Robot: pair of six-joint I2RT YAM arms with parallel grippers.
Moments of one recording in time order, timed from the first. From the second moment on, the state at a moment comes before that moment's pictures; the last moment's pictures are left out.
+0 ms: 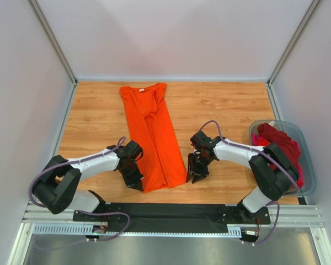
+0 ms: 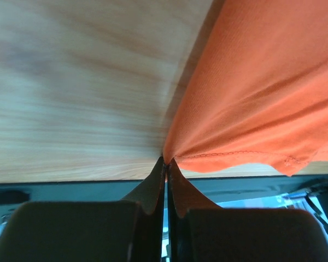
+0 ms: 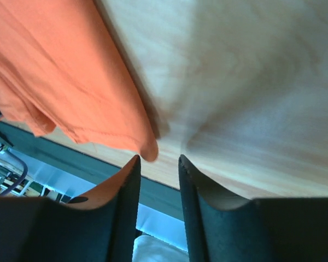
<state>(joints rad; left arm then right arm) -0.65 1.39 0.61 -0.69 0.29 -1.13 0.65 1.60 0.81 -0.60 -0.39 0.73</state>
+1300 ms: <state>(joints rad) -0.38 2.45 2.34 -0.79 -0.13 -0.32 0.65 1.39 0.96 -0.76 -0.29 0.76</state>
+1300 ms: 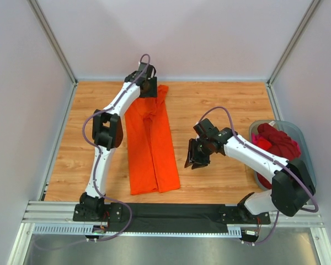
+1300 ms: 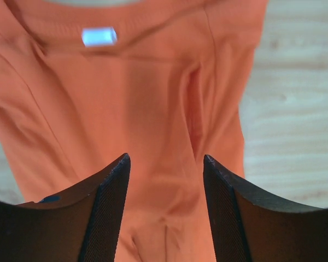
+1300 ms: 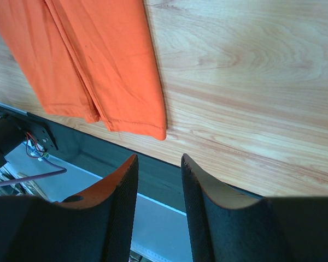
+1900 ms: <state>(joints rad) -0.35 2.59 2.38 -0.54 0.02 -0.29 0.65 1.55 1.12 -0.75 -0.26 0.76</state>
